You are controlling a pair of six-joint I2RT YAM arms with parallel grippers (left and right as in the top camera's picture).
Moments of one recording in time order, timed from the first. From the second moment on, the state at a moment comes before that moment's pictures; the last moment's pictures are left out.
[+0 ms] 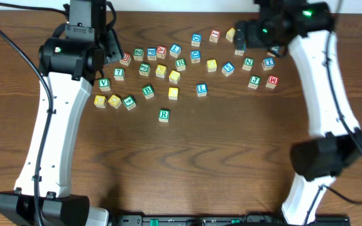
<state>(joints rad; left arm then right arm) -0.15 1.63 1.78 -1.07 -0.25 -0.41 0.20 2.06 2.23 -1.20 -0.07 0.10</state>
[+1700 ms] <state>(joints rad) -0.15 1.63 1.78 -1.12 -0.25 -0.41 0.40 2.49 2.15 -0.87 0.15 0.30</state>
